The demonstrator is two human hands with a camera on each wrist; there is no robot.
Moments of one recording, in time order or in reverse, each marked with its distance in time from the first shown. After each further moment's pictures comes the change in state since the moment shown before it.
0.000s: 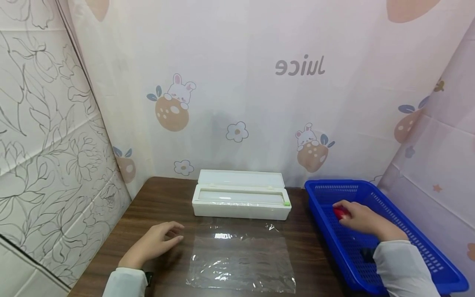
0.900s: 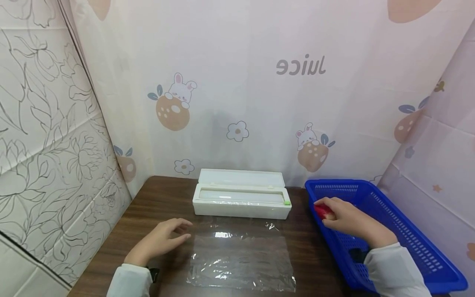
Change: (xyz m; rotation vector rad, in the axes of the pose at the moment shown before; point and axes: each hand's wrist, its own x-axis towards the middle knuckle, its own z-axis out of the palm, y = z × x) left_hand 0.005 0.021 -0.001 -0.025 -0.004 0.073; right_hand -0.001 -0.074 -0.009 0.034 0.017 -0.054
